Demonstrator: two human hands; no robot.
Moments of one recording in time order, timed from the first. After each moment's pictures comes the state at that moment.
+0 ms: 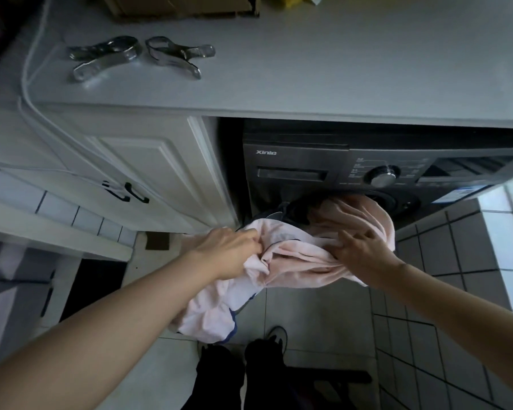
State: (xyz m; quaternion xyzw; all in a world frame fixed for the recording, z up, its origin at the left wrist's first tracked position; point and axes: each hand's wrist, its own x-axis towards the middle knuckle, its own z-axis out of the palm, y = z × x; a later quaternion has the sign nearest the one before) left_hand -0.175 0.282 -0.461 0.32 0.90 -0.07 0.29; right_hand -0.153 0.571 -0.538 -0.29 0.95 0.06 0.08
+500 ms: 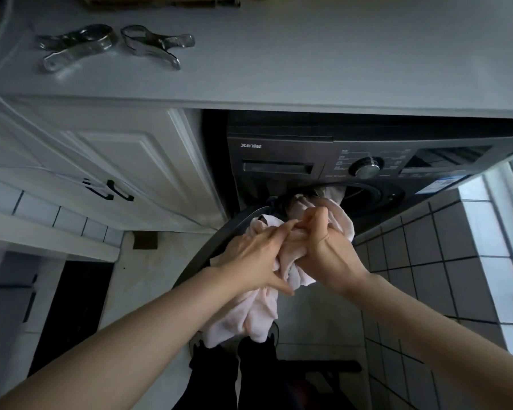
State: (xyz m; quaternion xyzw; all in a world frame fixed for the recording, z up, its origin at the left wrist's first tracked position) left_hand -0.149 0.334 -0.484 0.26 0.92 0.19 0.22; right_hand -0.129 0.506 -0.486 -0.15 0.93 -0.34 -0.01
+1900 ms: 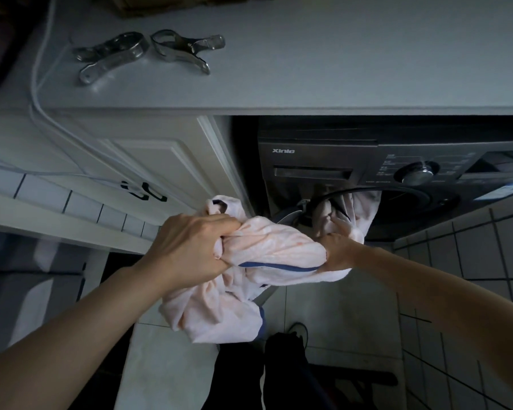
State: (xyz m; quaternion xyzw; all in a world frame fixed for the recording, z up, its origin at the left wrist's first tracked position) left_hand -0.175 0.221 -0.418 0.26 0.96 0.11 0.02; right_hand -0.211 0.513 -0.622 -0.23 0.89 -0.12 0.38
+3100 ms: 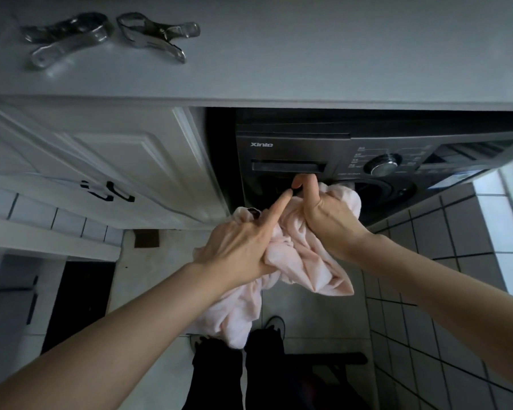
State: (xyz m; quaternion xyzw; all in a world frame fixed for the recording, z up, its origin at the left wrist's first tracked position) left_hand -0.172 0.296 -0.460 0.27 0.95 0.11 0.11; right_hand -0.194 0.486 -0.482 -0.20 0.97 -0.14 -0.02
